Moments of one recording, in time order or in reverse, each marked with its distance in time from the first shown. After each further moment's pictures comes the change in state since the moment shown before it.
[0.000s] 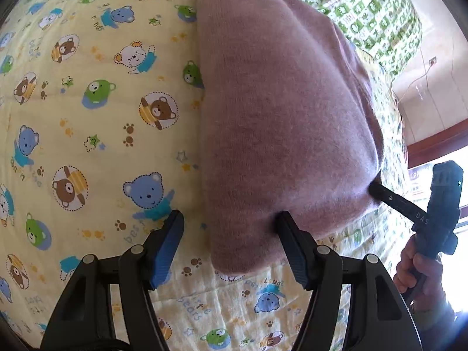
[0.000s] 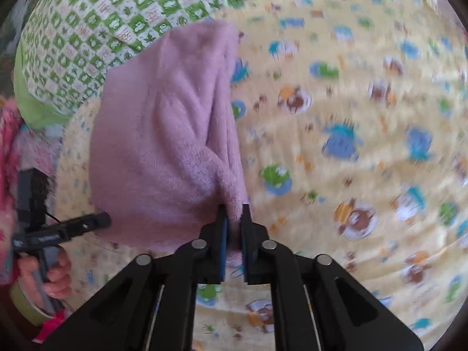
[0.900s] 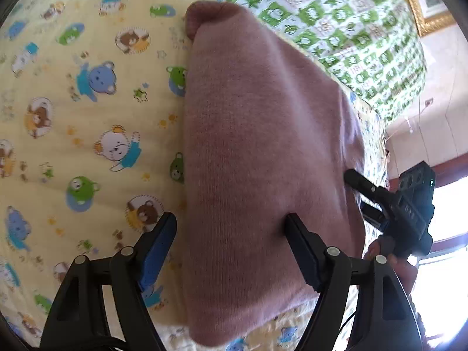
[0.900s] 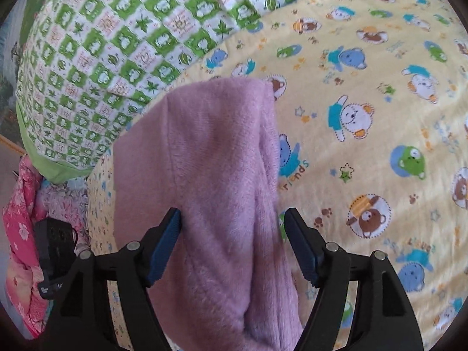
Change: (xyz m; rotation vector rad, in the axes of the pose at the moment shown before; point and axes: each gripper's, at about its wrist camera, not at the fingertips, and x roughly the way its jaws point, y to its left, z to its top) left arm 0.001 0.011 0.083 -0.127 -0.056 -0.110; right arm 0.061 0.011 0.104 0.083 -0.023 0.157
